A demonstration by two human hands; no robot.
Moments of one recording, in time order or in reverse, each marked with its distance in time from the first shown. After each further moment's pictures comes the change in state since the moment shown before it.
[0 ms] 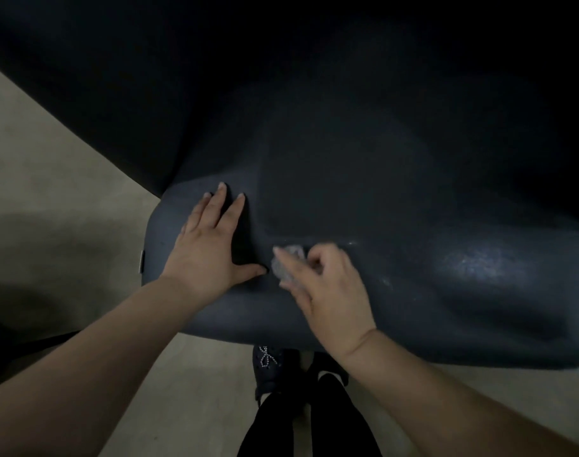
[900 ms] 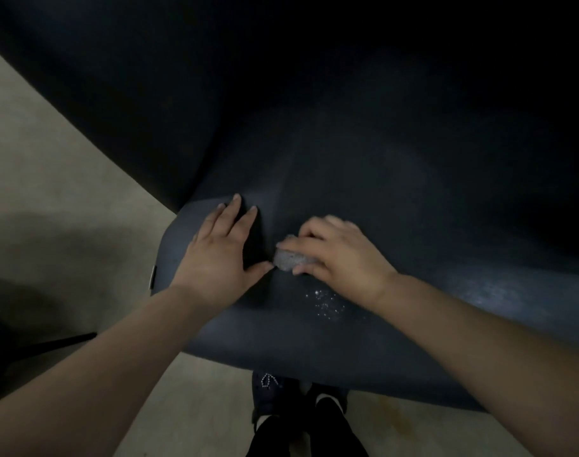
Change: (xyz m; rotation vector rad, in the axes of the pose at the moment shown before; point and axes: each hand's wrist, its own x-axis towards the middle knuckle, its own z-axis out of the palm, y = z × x) left_hand 0.014 -0.004 -0.006 -0.072 0.063 -0.016; right_hand 0.091 0.043 -0.013 0.047 -0.376 -0.312
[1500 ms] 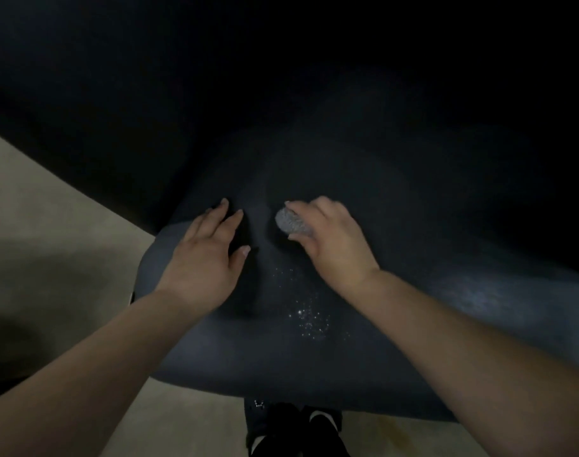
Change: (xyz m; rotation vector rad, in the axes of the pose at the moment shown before) left_hand 0.023 0.013 -0.016 -0.059 0.077 0.043; right_hand 0.022 0.020 -0.007 0.016 0.250 0.323
